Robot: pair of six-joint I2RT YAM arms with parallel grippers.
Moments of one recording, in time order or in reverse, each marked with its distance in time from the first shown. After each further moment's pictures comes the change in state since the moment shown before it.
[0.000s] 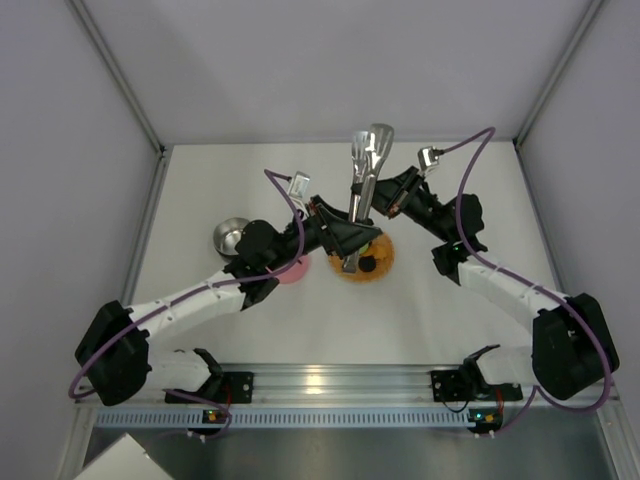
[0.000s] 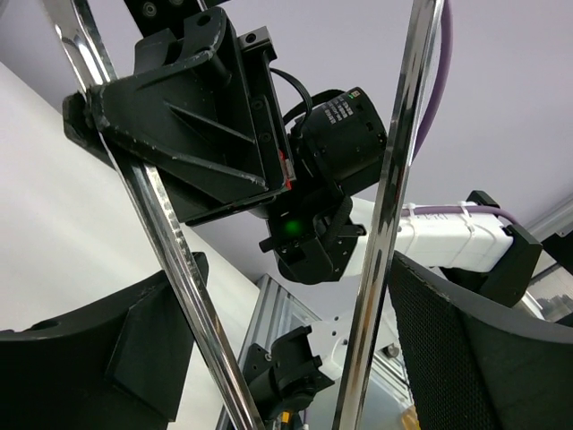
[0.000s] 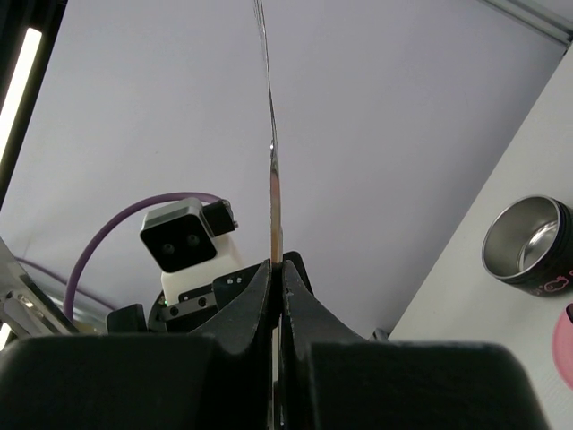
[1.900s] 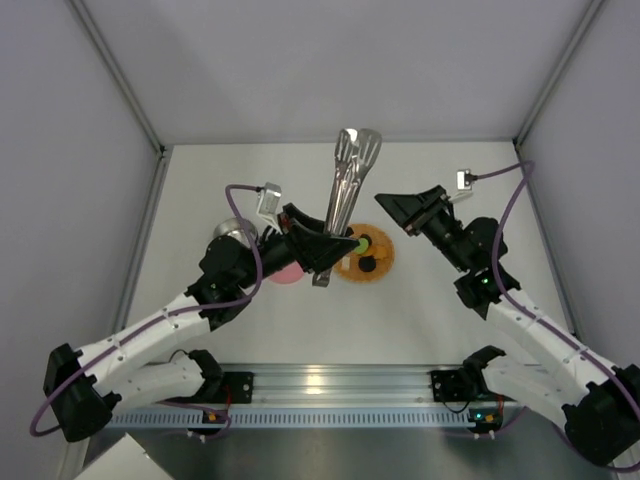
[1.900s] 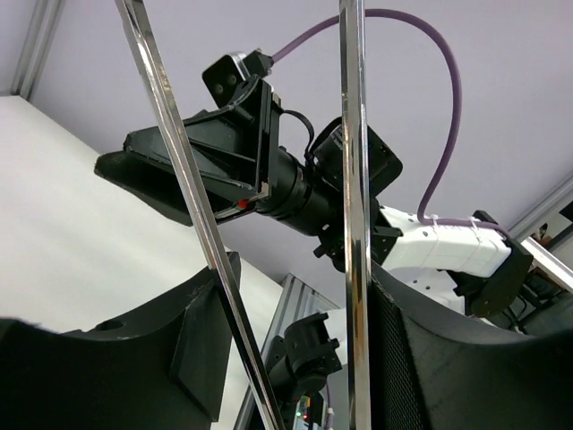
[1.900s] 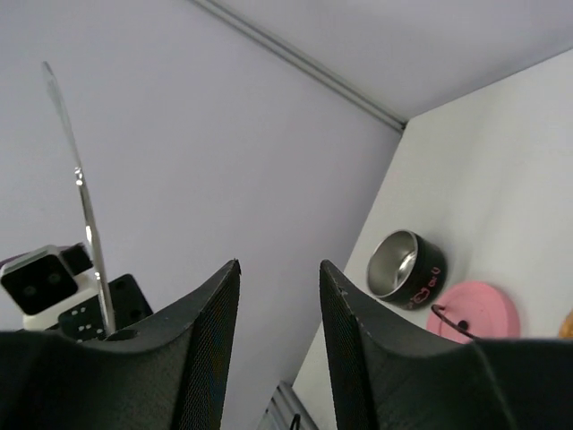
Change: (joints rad) left arm -0.047 -0.274 -0.035 -0.233 -0.063 0.175; right arm 0.054 -0.342 -0.112 -0.378 0.334 -0.282
